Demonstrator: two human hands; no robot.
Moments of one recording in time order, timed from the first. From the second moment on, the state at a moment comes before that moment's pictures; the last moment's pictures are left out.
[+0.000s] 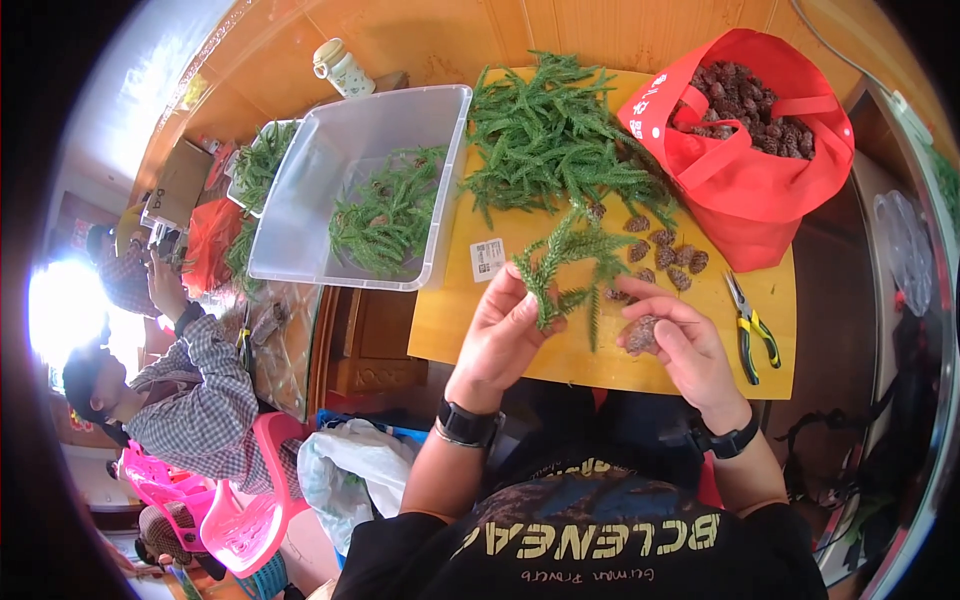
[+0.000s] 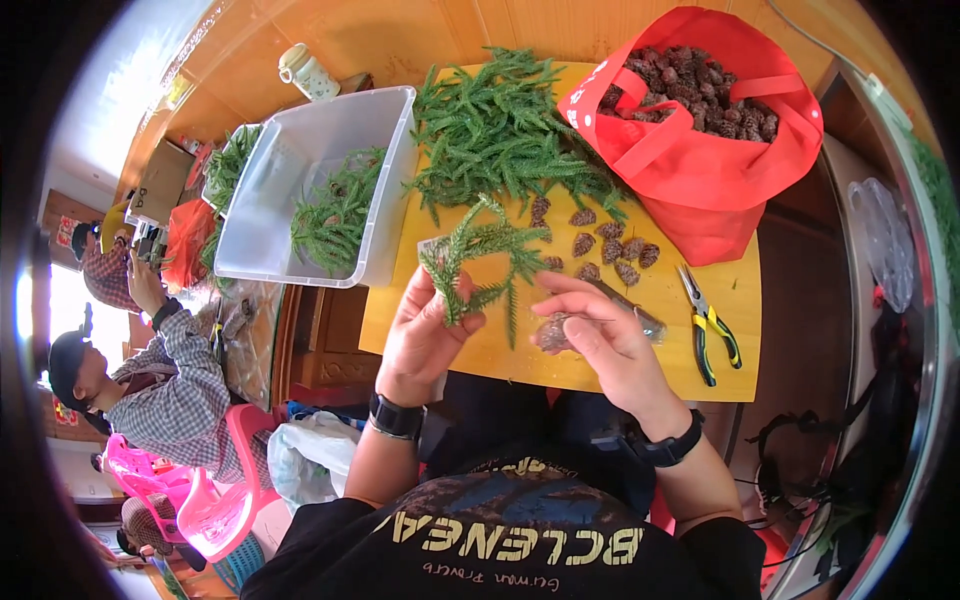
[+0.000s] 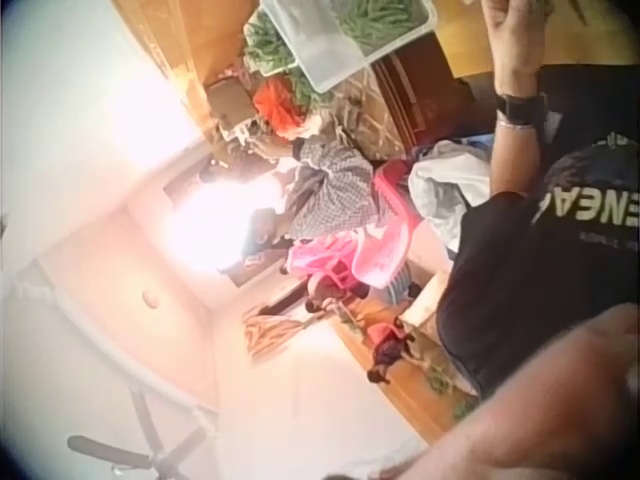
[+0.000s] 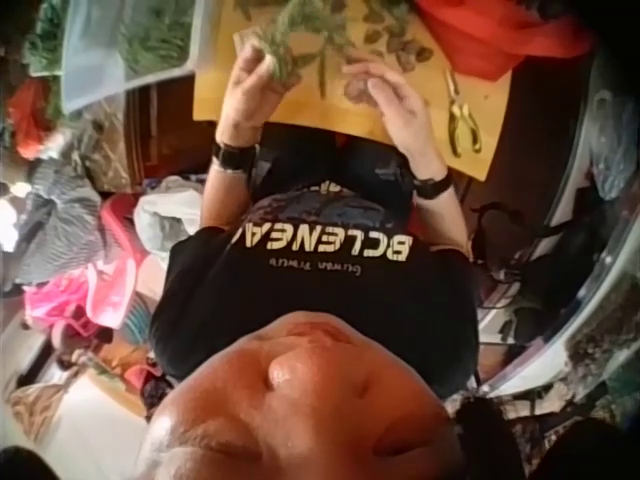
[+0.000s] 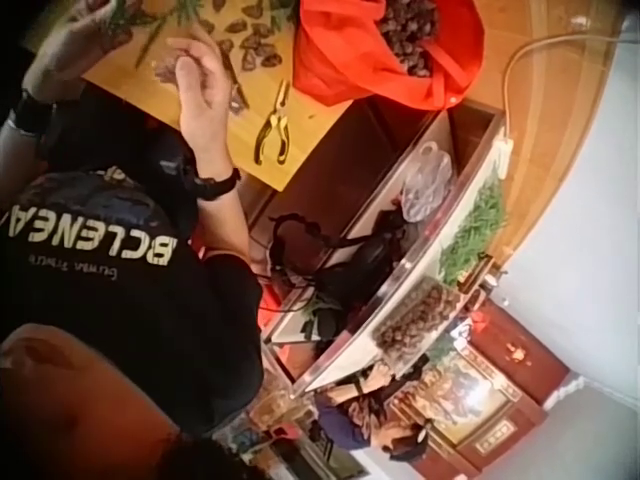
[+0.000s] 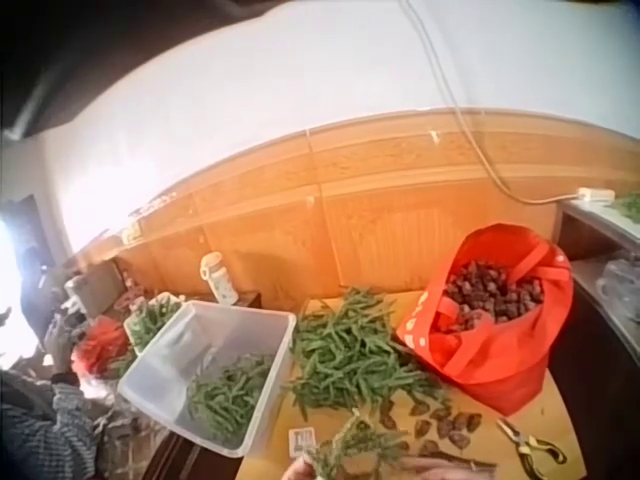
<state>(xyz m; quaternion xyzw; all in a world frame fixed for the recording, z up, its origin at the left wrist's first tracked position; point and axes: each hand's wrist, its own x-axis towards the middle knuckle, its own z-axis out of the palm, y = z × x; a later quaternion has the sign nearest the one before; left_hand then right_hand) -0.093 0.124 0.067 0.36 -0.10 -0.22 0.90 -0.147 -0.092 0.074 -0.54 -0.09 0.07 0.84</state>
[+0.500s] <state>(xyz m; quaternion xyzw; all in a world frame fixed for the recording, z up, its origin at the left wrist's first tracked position) -0.094 0.108 0.071 0.34 -0.12 -0.30 0.88 -0.138 -0.084 0.081 -0.66 -0.11 0.01 0.75</state>
